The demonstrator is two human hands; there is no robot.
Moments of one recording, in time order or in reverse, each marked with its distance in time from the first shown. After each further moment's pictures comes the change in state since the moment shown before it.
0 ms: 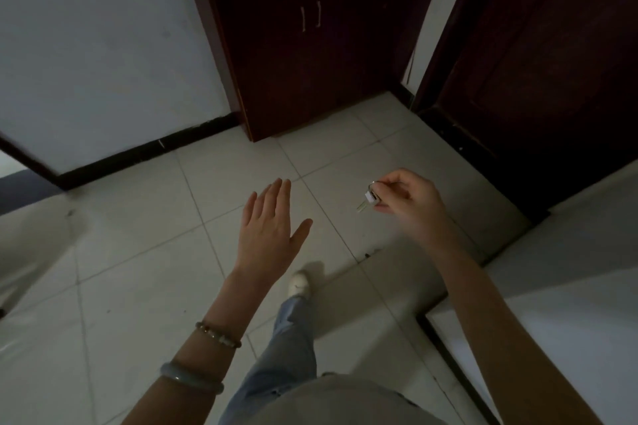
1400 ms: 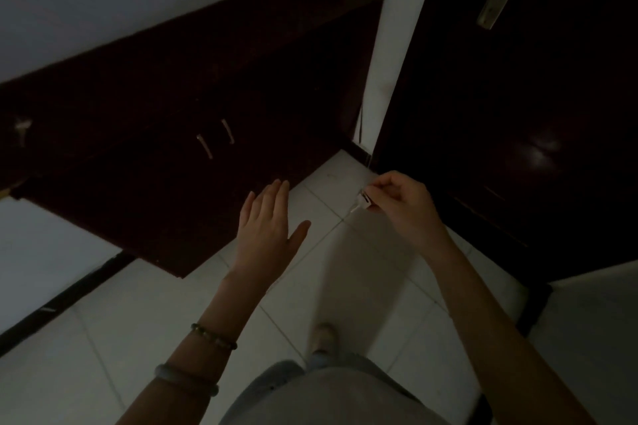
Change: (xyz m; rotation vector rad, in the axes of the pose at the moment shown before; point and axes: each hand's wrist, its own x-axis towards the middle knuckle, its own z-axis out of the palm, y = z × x) left_hand 0.656 0.038 0.099 -0.068 -0.075 0.241; right_hand 0.604 -0.013 -0.125 0.037 0.205 -0.004
